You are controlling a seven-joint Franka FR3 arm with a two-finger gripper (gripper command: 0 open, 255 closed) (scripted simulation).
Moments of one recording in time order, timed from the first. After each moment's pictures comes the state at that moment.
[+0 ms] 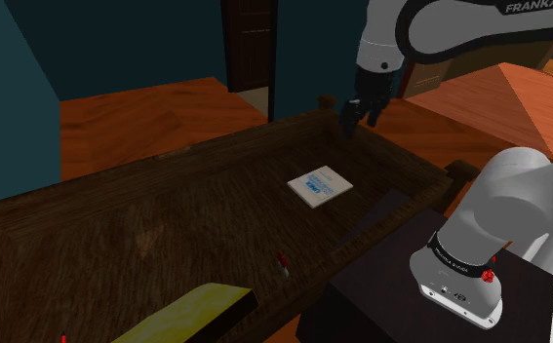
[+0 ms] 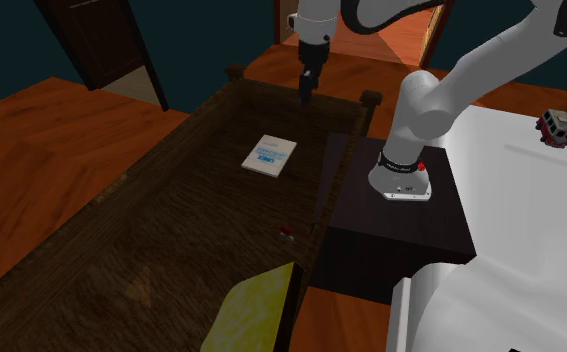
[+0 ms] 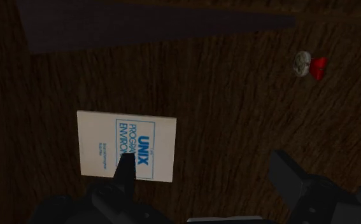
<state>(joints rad) 0.06 -0.76 0.15 -2.57 0.02 1.81 0.26</state>
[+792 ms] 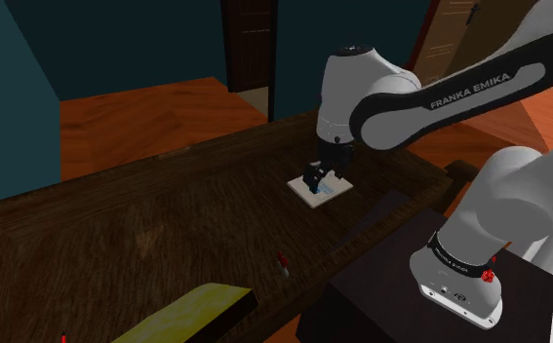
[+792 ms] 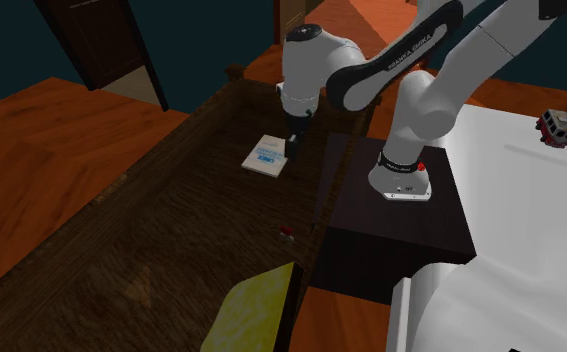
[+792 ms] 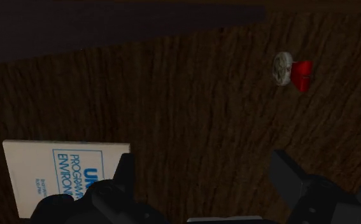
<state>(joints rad) 0.11 -0.51 0.35 -2.73 0.12 2.22 0.50</state>
